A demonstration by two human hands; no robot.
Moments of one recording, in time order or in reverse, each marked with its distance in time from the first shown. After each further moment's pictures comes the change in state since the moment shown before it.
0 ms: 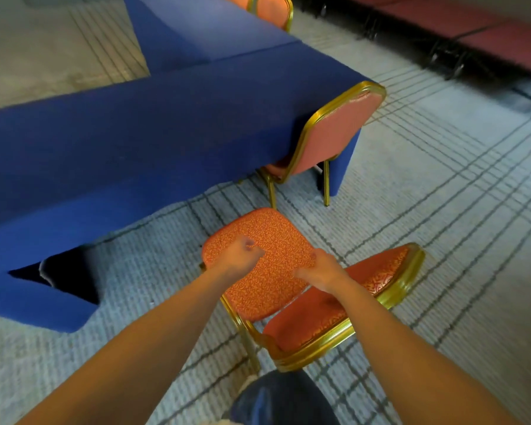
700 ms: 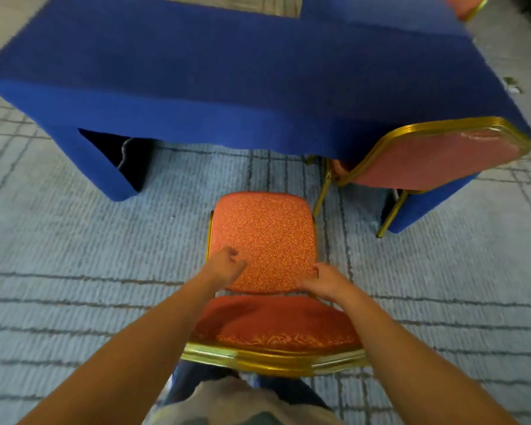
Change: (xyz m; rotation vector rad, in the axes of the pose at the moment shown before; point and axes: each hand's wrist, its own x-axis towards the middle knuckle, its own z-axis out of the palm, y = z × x) left_hand -0.005 0.022 0.128 -0.225 0.286 -0.450; right_hand 0.140 0.065 -0.094 -0.477 -0.492 -0.227
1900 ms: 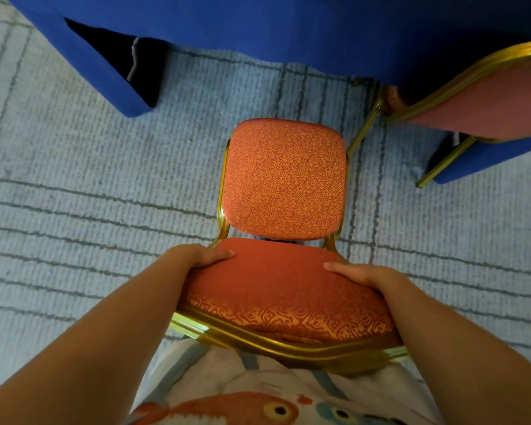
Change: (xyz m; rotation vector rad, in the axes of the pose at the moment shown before) left_hand 0.011 -0.063 -0.015 0.164 -0.520 -0.748; right_hand 0.057 0.052 -0.005 0.073 -0.632 0.566
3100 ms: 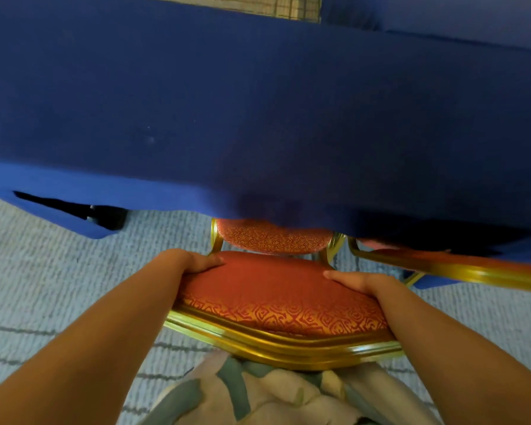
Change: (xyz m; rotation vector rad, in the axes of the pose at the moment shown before) left_hand -0.036 0.304 -0.274 -0.028 0.057 0.033; right_hand -0.052 -0.230 -0.307 0.038 0.171 -0.150
